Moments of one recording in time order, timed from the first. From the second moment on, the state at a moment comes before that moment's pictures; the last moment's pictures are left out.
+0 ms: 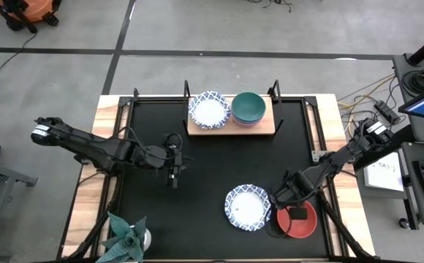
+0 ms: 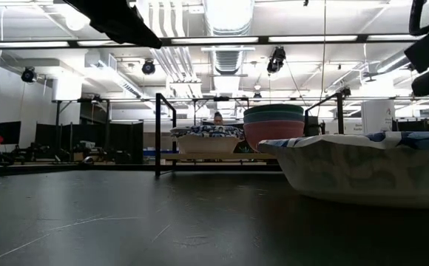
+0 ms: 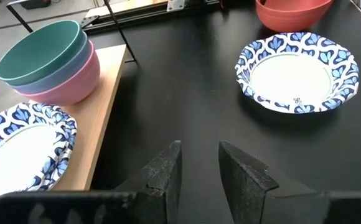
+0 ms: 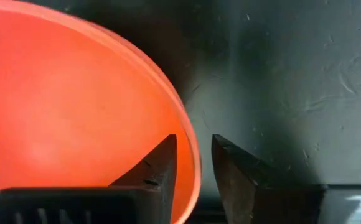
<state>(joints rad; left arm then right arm) -0.23 1.14 0.84 -0.27 -0.34 0.02 0.56 1.44 0.91 -1.06 -0.18 0.60</state>
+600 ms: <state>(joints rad) -0.23 1.14 0.84 -0.33 -0.35 0.00 0.29 1.30 1.09 -1.10 -0.49 0.75</state>
